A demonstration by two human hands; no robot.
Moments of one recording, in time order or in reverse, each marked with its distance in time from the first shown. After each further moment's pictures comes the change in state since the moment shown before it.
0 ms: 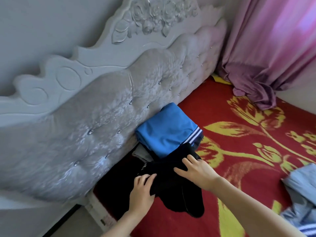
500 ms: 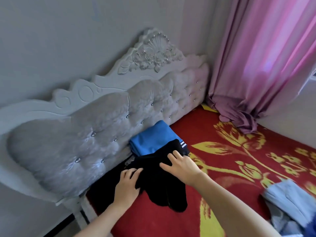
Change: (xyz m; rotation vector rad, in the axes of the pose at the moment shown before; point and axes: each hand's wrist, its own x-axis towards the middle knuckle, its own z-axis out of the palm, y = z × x) left_hand -0.031 0.067 -0.051 0.114 0.203 0.020; right_hand -0.067 -0.021 -0.086 -0.218 0.102 0.025
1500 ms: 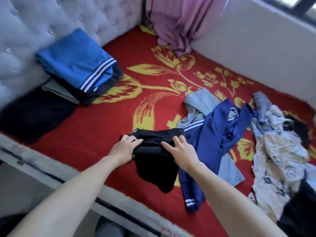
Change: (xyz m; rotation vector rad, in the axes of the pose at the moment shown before) left_hand -0.165 0.201 0.119 -0.040 -0.786 0.294; right_hand -0.357 -0.123 0.081 0.269 -0.247 0.578
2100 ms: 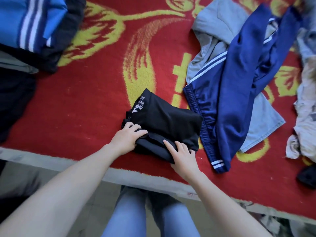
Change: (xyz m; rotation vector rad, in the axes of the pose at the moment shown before) left_hand 0.049 -0.063 0.121 0.061 -0.194 0.245; right_hand -0.046 -0.084 0.165 0.560 -0.532 0.428
